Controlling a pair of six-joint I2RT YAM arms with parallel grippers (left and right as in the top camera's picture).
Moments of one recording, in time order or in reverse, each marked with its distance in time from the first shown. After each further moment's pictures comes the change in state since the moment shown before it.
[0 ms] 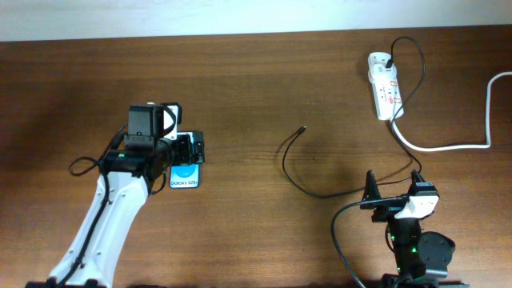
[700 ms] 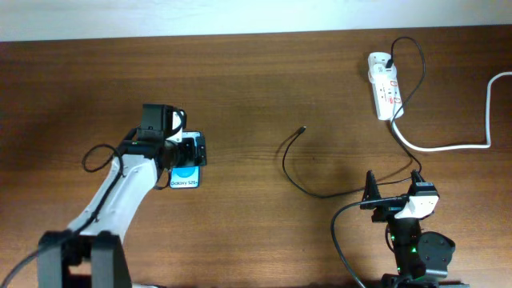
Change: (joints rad) left arm 0.000 0.177 0.000 0.037 -0.034 -0.001; right arm 0.000 0.000 0.000 0.000 0.000 0.000
